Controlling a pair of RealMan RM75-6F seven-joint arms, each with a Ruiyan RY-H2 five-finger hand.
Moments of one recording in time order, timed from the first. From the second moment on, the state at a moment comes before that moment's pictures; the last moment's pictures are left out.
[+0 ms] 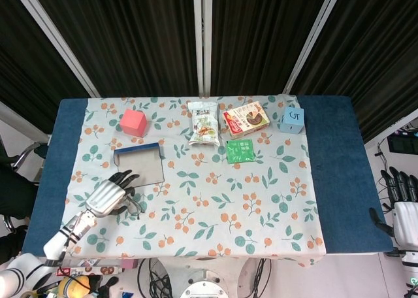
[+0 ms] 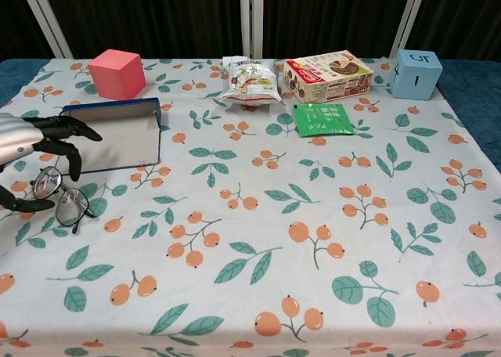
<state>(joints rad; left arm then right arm) -0.51 -1.53 0.10 -1.05 1.71 1.19 -0.15 0.01 -1.11 0.08 -1.58 -1.49 1.56 -0.02</state>
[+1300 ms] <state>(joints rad) -0.51 -1.56 0.10 -1.01 1.67 1.18 -0.18 0.01 -1.12 0.08 -1.57 -1.47 1.54 -0.03</state>
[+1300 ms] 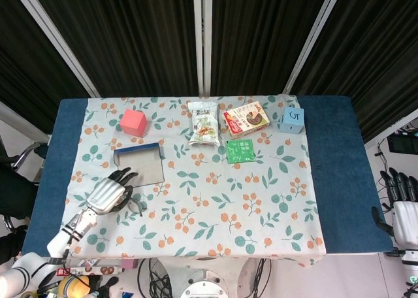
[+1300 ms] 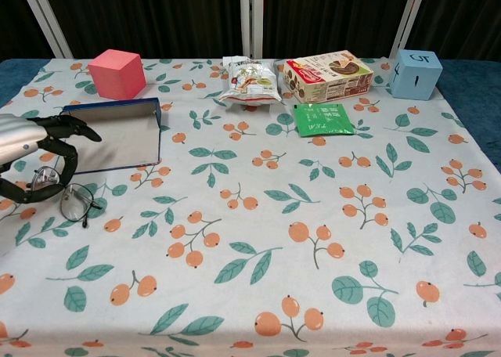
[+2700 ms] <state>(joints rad) -0.69 -1.67 -0.33 -1.45 0.63 1.12 0.69 -0.01 -1.11 0.10 -1.58 -1.46 1.58 0.01</state>
